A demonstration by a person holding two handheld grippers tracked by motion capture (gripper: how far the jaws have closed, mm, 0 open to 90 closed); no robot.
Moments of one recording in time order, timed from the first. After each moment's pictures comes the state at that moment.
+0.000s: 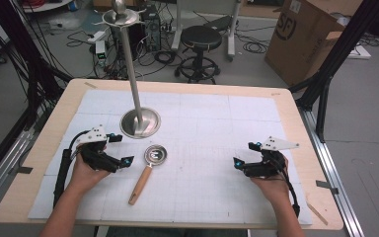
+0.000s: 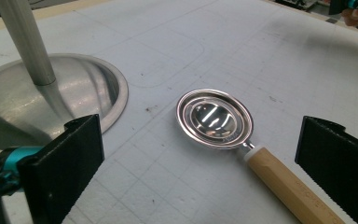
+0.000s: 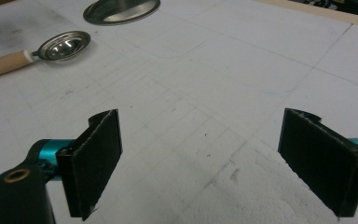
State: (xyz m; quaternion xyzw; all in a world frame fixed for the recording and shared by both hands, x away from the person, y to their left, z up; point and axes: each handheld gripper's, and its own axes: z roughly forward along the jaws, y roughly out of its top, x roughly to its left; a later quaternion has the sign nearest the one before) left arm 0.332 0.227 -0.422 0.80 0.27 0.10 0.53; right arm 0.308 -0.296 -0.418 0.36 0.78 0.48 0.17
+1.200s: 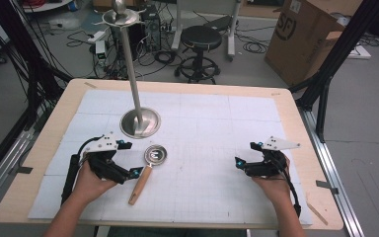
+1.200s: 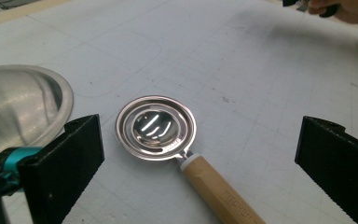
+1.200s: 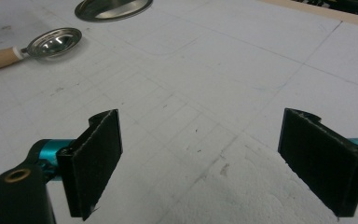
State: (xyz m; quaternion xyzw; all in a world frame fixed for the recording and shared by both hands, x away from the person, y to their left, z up) left arm 0.302 0.187 -0.408 0.82 0.25 0.09 0.51; right arm 0.309 -0.300 -0.418 0.36 0.78 0.47 0.18
